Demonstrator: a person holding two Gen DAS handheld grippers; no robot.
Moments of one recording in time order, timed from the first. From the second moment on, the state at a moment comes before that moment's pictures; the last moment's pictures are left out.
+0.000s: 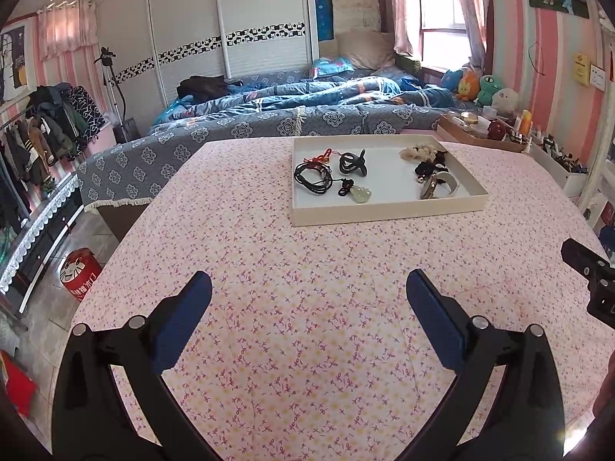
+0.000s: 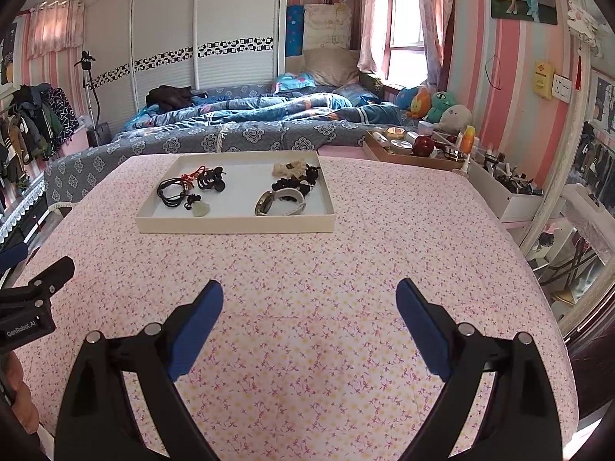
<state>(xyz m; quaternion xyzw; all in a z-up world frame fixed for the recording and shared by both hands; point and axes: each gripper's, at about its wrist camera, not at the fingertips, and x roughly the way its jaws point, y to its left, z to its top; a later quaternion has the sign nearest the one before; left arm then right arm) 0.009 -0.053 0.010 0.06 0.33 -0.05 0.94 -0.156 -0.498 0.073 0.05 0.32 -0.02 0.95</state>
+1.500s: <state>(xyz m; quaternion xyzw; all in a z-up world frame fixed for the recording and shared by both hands) 0.006 -0.058 0.005 0.07 0.34 -0.05 0.94 -0.153 -0.498 0.064 0.05 0.33 -0.02 0.94</state>
